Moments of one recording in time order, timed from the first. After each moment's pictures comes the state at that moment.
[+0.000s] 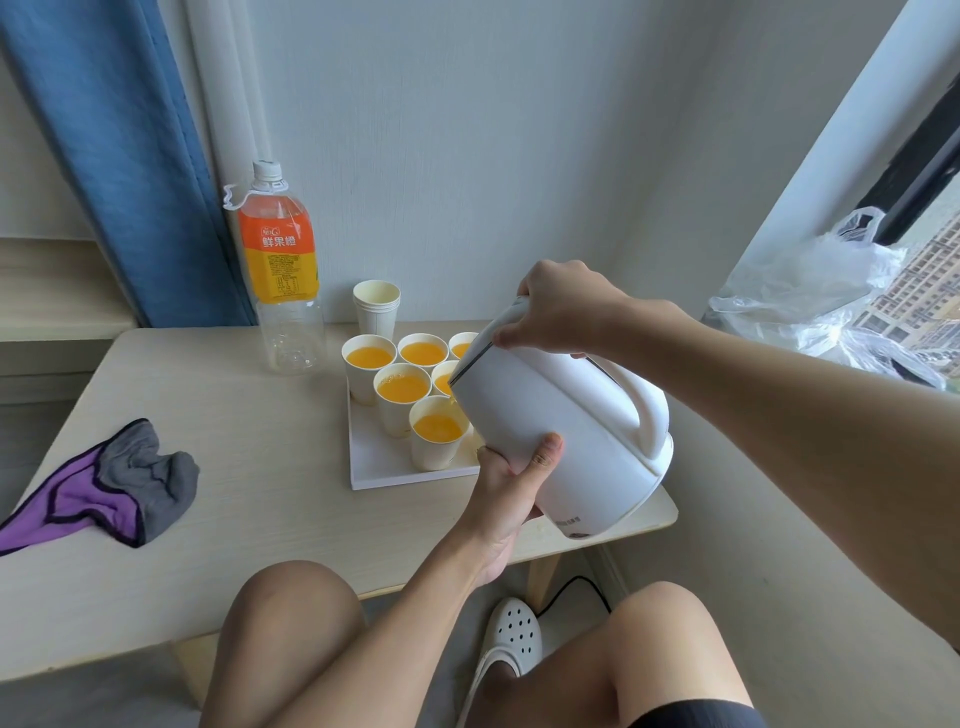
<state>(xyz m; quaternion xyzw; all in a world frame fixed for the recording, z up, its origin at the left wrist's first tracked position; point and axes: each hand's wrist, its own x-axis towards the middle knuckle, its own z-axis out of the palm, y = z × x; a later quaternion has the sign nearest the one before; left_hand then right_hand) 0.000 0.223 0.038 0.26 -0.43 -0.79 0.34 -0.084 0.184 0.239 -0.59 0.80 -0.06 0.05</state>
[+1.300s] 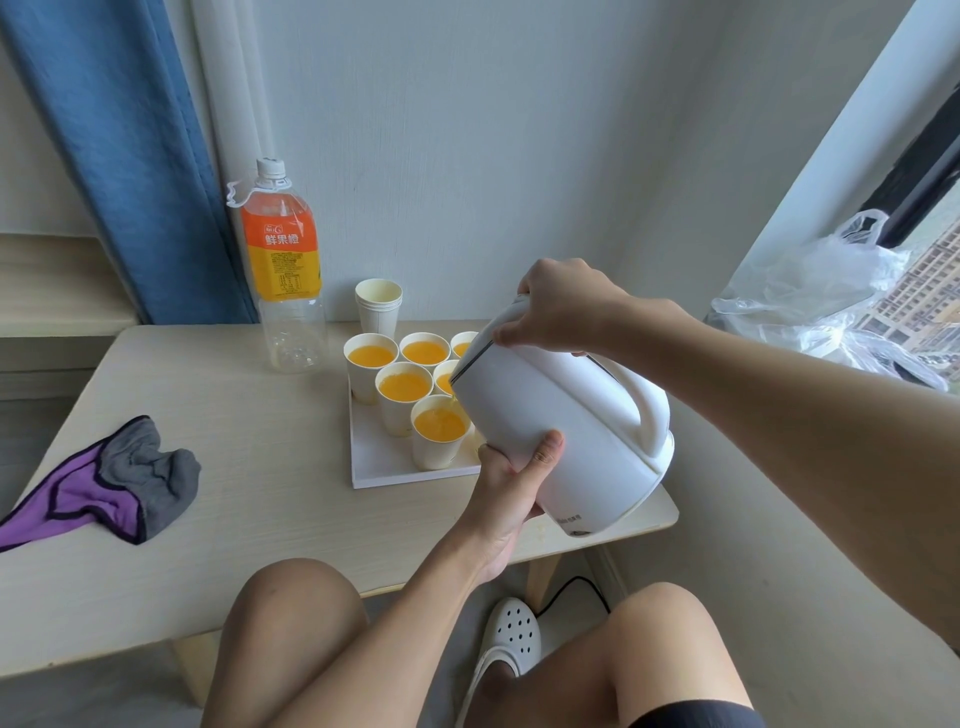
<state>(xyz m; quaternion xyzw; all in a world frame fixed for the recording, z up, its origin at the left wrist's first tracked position) -0.001 0.219 0.034 0.26 -0.43 -0.80 0.33 -0.081 0.182 0.240 -0.60 0.80 -0.05 0.04</state>
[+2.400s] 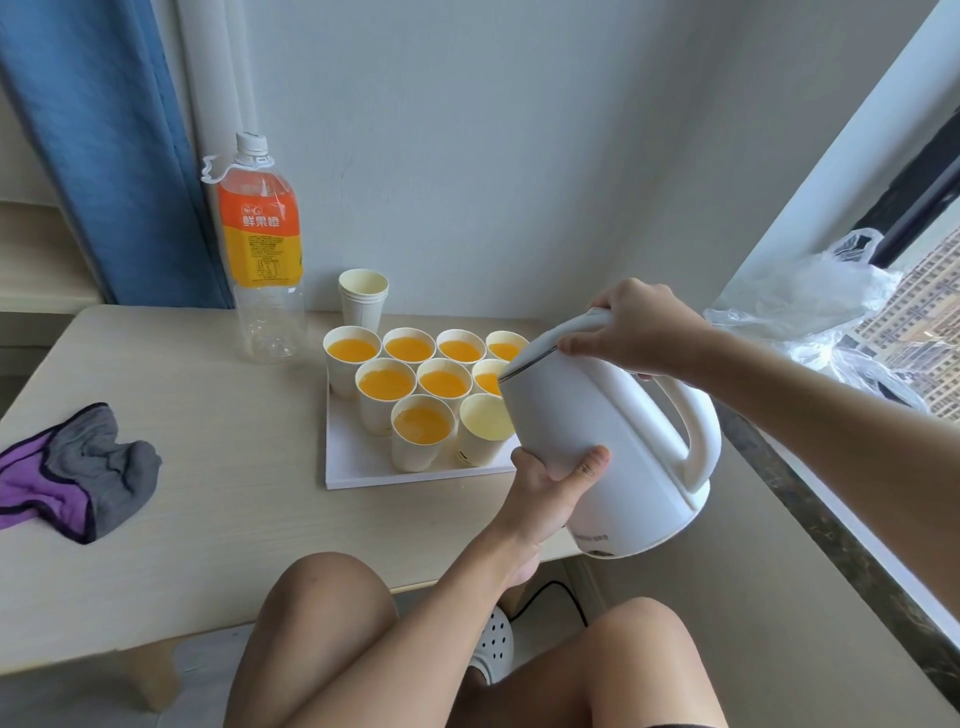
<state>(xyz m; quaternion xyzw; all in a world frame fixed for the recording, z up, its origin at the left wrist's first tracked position) -0.052 0.227 0.028 0.28 -0.46 -0.79 0.29 -0.142 0.211 0.235 -0.55 0.83 -0.08 0.05</state>
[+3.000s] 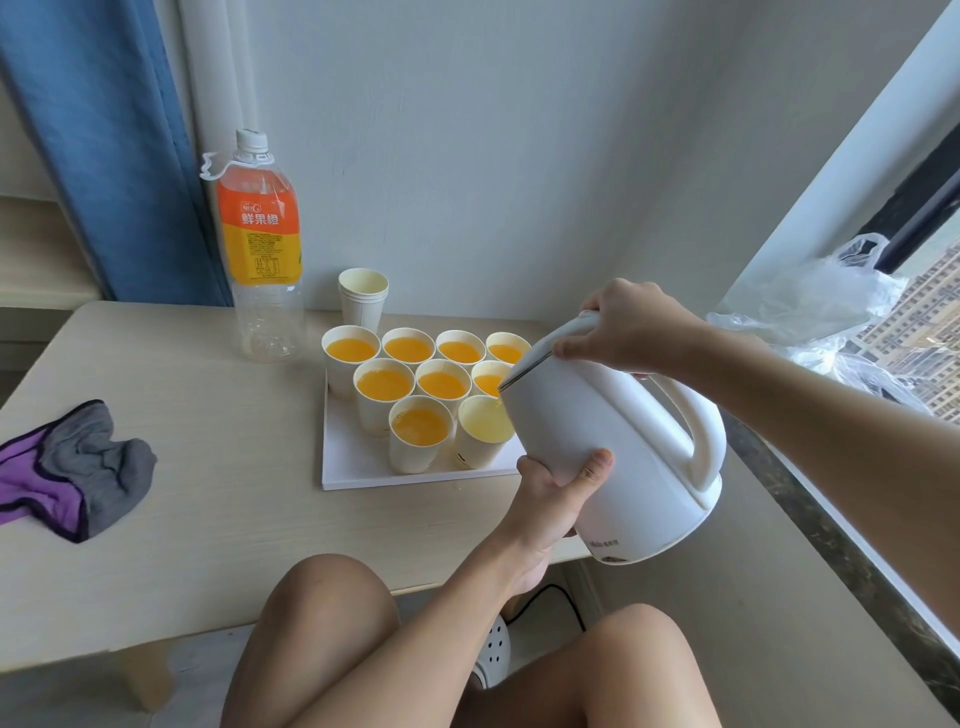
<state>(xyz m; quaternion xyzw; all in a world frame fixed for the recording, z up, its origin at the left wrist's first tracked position) -0.058 0.232 0.030 0.27 -0.43 -0.81 0.28 -0.138 0.201 0.236 -0.55 0.83 -0.03 0.04</state>
